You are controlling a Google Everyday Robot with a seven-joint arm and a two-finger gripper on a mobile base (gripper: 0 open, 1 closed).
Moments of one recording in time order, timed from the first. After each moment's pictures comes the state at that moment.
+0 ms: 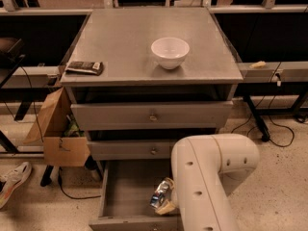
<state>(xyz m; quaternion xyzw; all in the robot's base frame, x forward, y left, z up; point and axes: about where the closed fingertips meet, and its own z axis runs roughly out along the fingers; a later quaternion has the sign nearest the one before) 0.553 -0.050 0.228 -0.53 0.71 0.17 0.43</state>
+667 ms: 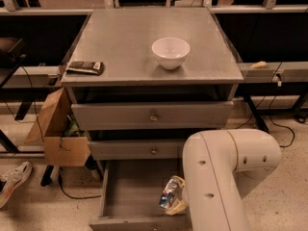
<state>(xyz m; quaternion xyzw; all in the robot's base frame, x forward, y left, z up) 0.537 -0.089 0.281 -0.56 0.68 0.17 0.44</state>
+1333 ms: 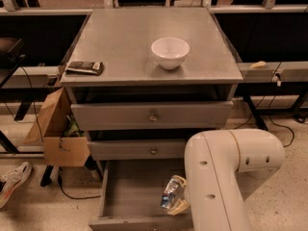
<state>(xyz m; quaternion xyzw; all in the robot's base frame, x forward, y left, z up) 0.533 -0.097 0.296 -0.57 0.66 0.18 0.46</state>
